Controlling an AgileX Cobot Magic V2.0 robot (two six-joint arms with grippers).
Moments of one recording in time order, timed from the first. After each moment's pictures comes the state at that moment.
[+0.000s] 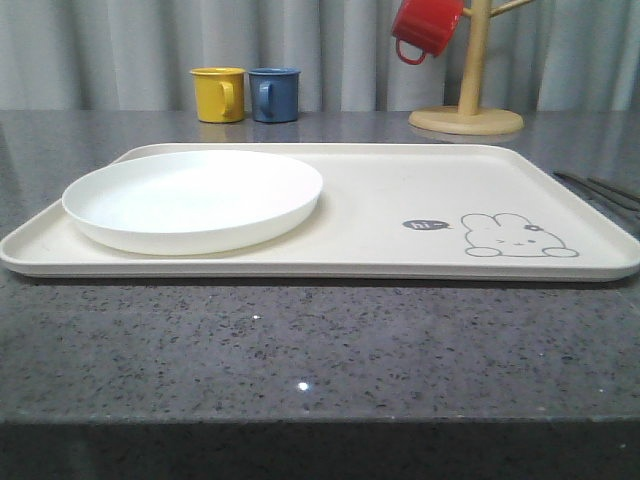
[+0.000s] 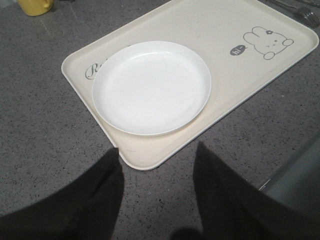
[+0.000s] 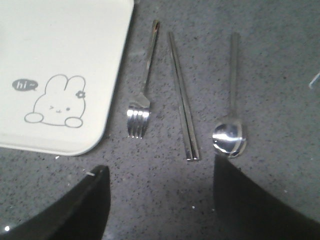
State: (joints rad) left arm -0.56 0.66 -0.93 -0.02 0.94 0.17; right arm 0.06 0.67 -0.78 0.05 0.92 0.01
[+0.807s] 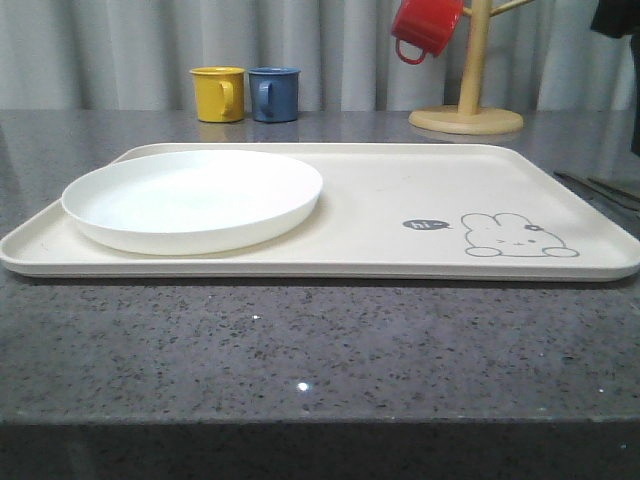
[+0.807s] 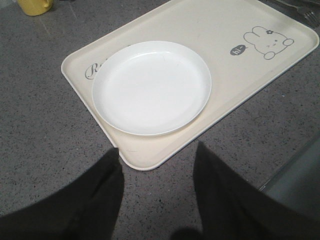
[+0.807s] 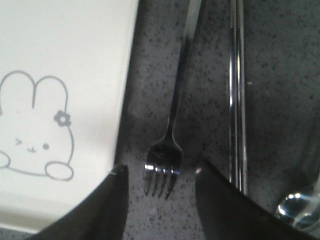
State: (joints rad) left arm -0.56 0.66 -0.93 -0.02 0.94 0.17; right arm 0.14 1.52 -1.28 0.03 1.14 0.06
